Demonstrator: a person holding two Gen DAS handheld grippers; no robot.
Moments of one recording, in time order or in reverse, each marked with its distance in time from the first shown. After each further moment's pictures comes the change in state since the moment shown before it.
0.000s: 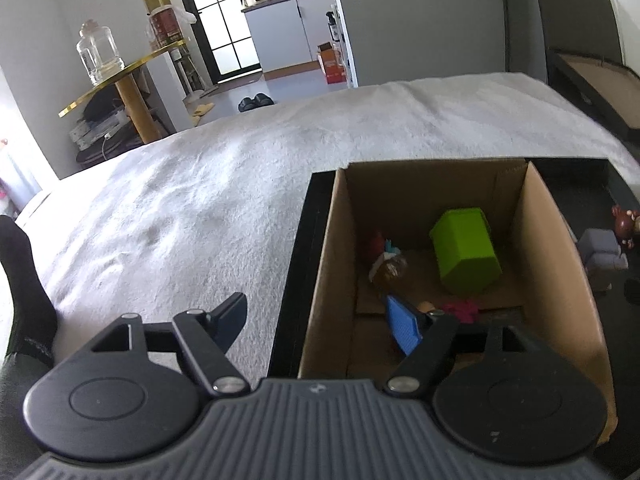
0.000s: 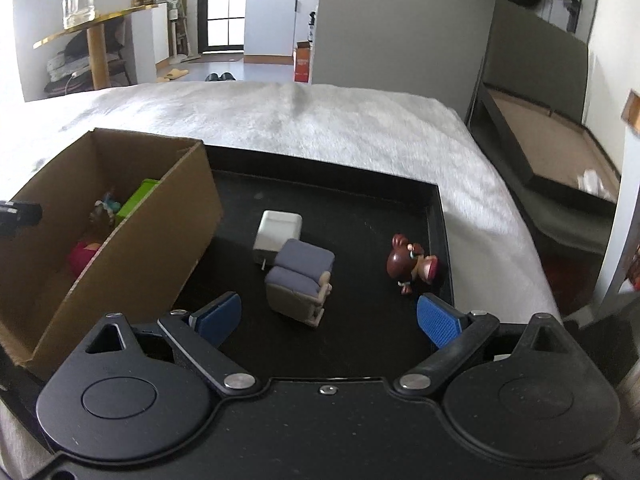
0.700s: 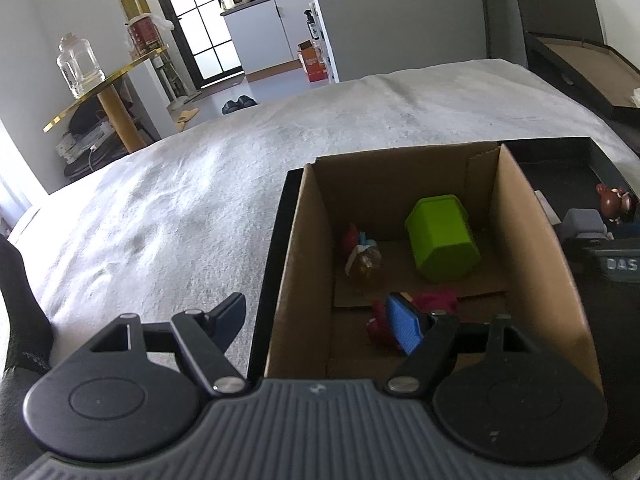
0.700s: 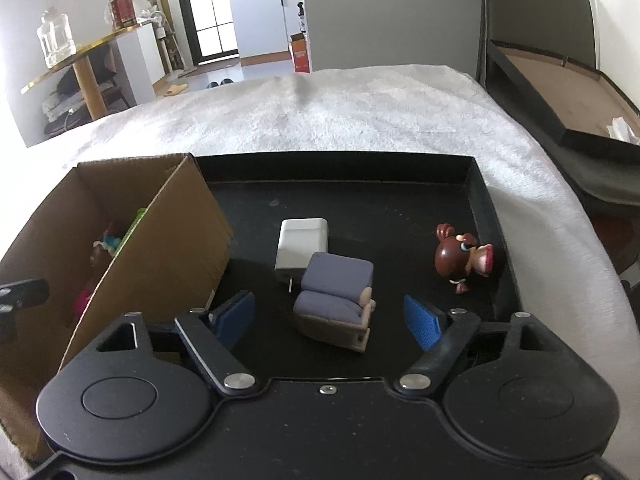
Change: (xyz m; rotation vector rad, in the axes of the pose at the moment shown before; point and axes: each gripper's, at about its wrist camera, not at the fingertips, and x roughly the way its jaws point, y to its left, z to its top) left arm -0.001 -0.015 -0.003 0.060 0.000 -0.030; right arm 0.040 0.006 0.012 0.147 0.042 0.084
